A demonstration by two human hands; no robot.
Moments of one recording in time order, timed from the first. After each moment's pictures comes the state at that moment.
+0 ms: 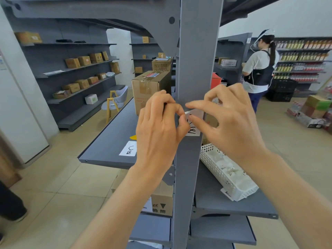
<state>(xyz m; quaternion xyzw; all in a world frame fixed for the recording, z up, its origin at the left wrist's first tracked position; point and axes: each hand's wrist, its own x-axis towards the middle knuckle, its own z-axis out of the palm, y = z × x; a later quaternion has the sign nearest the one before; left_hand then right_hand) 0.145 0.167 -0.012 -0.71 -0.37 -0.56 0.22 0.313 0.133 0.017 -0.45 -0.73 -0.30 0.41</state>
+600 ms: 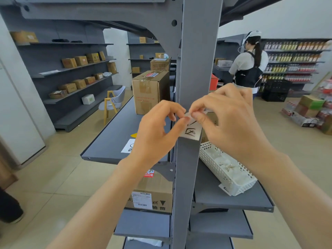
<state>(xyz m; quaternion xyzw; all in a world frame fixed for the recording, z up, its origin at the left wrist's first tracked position) 0.120 0.159 -0.005 -0.79 -0.26 -0.55 -0.08 0.297 0.102 0.032 -0.47 -0.75 -0.24 0.40</state>
